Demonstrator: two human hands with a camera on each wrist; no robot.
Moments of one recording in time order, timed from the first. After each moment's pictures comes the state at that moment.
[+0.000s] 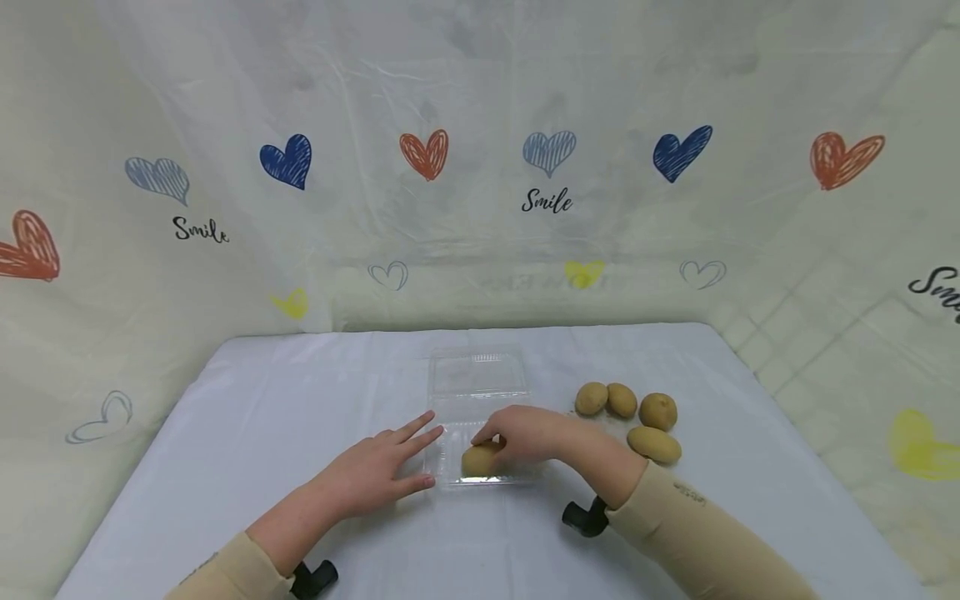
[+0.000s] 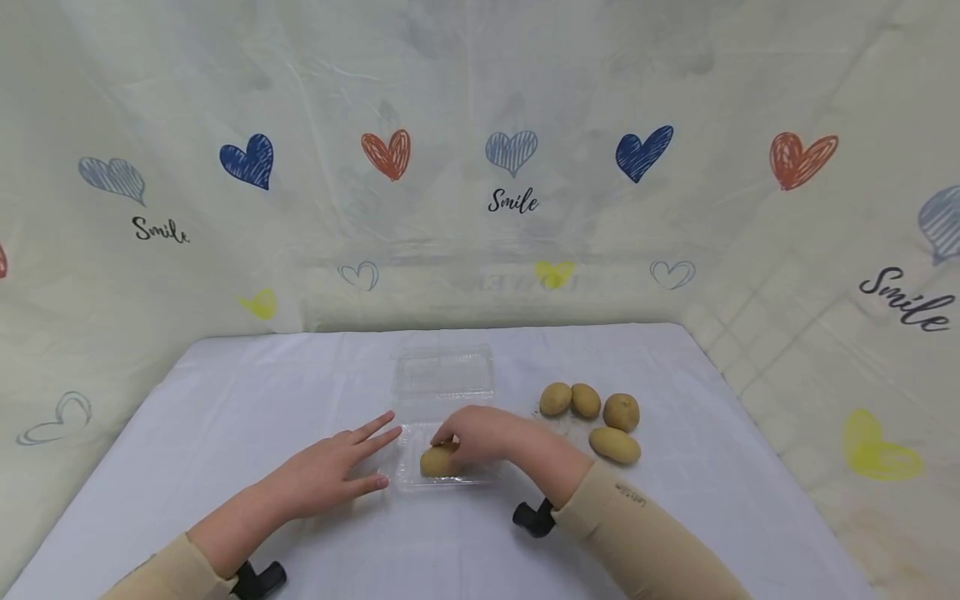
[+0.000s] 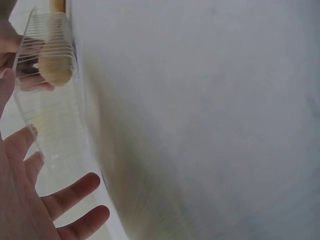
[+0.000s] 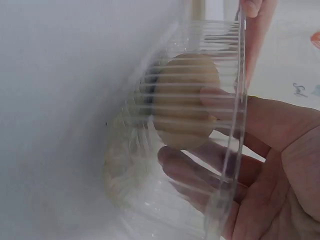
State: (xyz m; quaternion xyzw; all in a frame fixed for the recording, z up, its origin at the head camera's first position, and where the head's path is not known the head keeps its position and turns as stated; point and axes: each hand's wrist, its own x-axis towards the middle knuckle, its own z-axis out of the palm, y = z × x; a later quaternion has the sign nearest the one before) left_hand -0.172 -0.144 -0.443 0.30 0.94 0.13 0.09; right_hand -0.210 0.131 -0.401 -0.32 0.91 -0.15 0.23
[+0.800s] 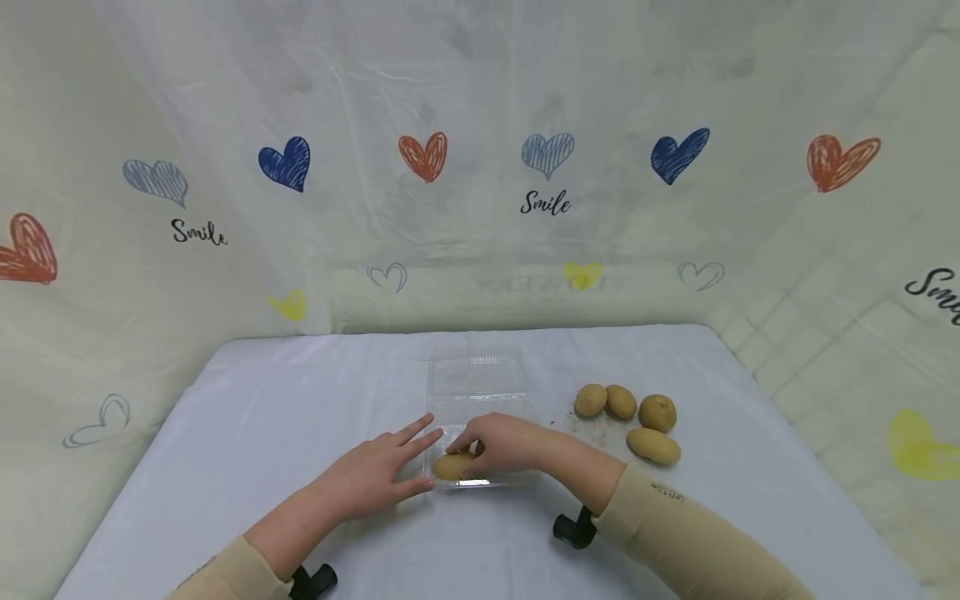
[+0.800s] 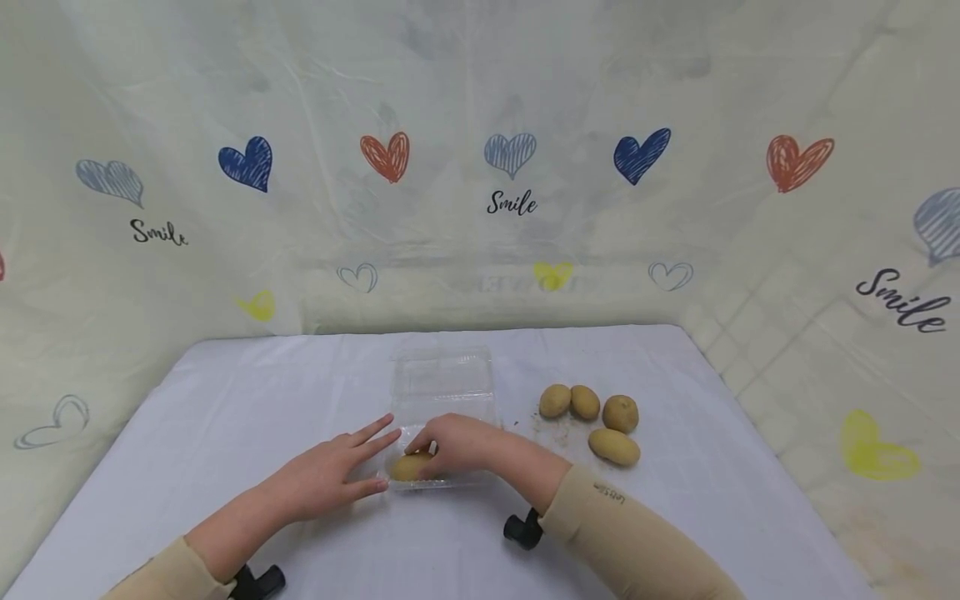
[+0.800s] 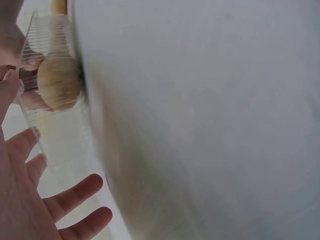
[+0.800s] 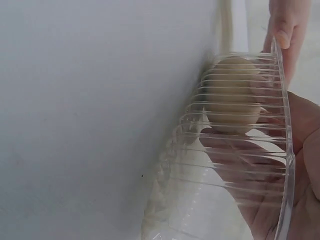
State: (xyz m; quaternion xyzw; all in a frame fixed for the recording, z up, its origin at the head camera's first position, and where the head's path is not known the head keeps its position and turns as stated) left_hand -0.172 -0.145 -0.441 0.31 0.93 0.14 0.10; right_hand -0.209 0.108 -0.417 -0.34 0.89 -0.22 0.22
